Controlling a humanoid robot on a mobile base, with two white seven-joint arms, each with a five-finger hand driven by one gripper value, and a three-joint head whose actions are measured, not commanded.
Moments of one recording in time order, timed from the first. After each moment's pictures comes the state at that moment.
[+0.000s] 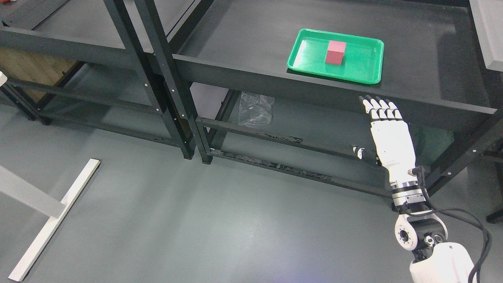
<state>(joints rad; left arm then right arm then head) 0.00 0.00 0.04 0.00 0.00 -0.11 -0.08 -0.10 -0.18 0.21 -1.56 1.10 -0.14 -0.27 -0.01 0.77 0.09</state>
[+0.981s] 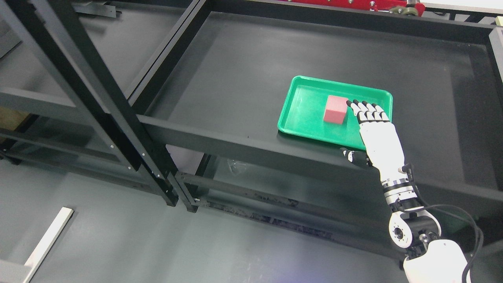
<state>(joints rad) 0.00 0.00 0.04 0.00 0.00 -0.11 -0.08 -0.11 -0.15 0.22 -1.55 1.08 -0.14 -0.14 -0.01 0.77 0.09</state>
